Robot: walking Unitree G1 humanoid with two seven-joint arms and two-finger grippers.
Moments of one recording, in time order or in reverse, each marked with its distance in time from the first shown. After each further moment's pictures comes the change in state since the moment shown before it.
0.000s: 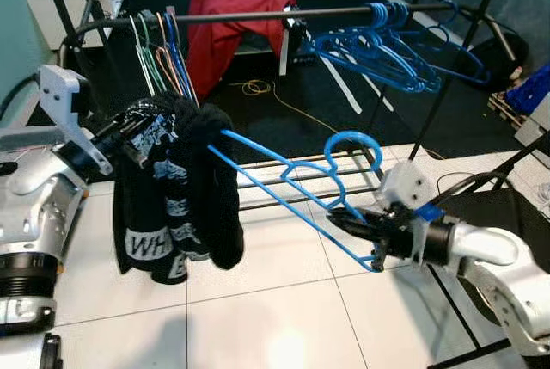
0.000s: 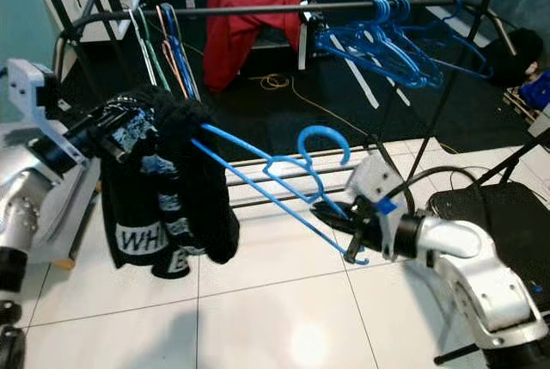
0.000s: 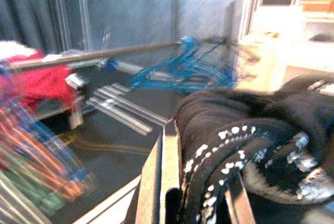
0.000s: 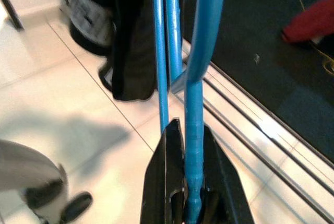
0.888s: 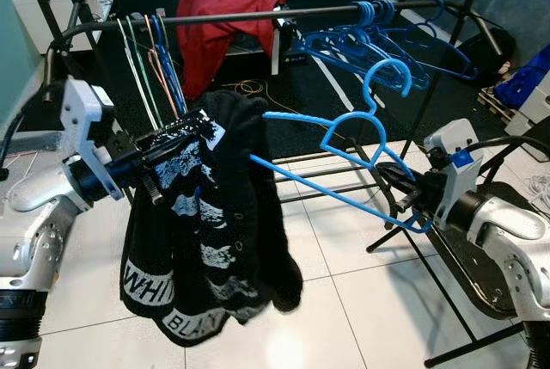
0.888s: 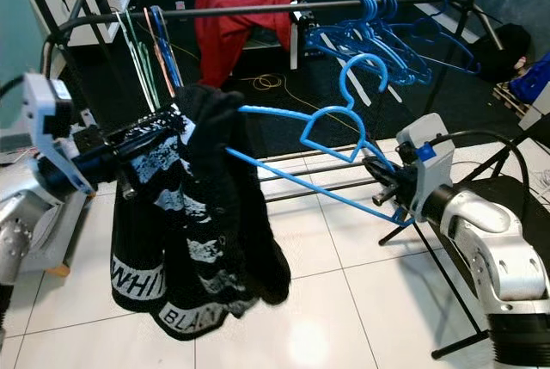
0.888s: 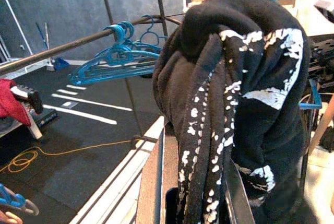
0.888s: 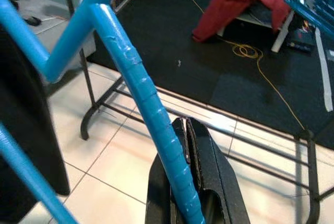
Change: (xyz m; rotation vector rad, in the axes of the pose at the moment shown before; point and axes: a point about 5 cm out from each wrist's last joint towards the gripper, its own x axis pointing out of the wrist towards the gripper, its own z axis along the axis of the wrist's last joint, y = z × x) left arm -0.016 -0.036 0.004 0.119 0.098 -0.264; right arm -0.018 -0.048 0.014 0.169 -0.179 -0.310
